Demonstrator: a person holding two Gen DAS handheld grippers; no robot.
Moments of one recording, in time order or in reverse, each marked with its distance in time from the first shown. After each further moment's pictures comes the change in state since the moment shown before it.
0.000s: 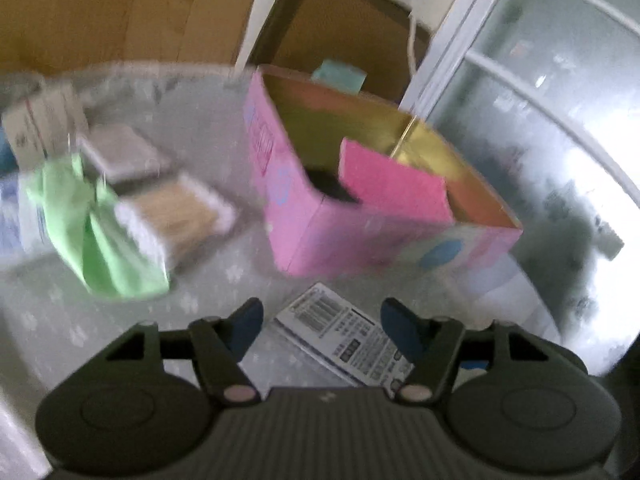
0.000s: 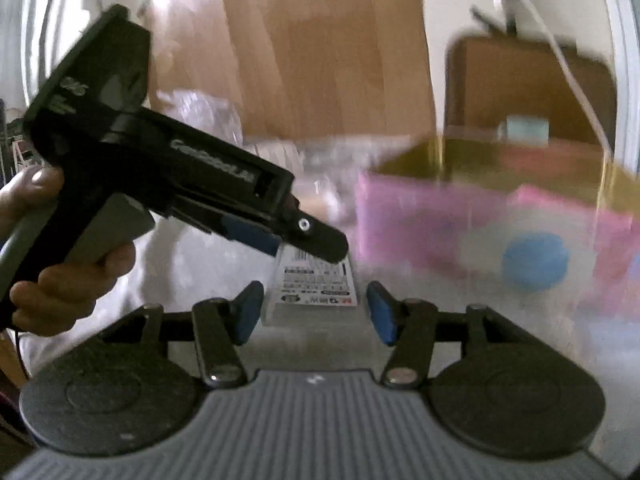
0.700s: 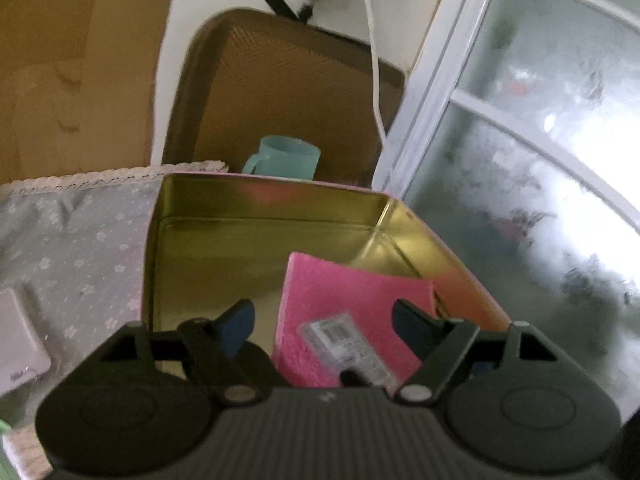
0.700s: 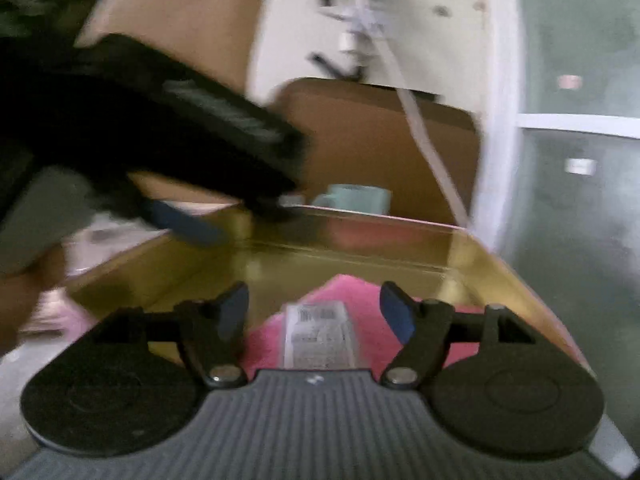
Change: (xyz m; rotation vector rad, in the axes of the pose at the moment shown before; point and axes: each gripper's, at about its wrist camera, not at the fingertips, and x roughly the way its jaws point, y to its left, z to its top) left arm 0.101 -0.055 0.103 0.082 -0.134 -0.014; right arm 0.057 -0.111 0.042 -0.012 -0.121 -0.517
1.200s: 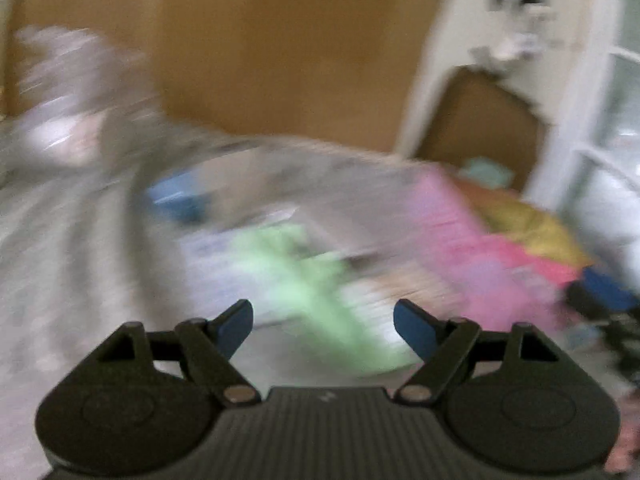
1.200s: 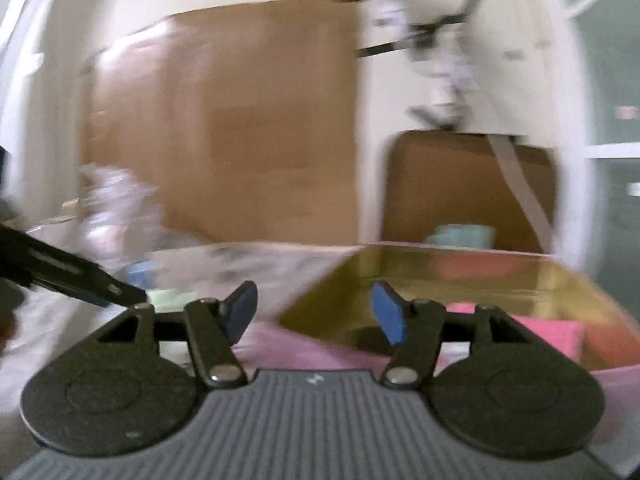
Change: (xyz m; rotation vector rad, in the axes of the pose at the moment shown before) left arm -0.171 0.150 -0.107 -0.186 -0.079 0.407; right arm -0.061 0.064 0.007 0.018 -0.099 0.356
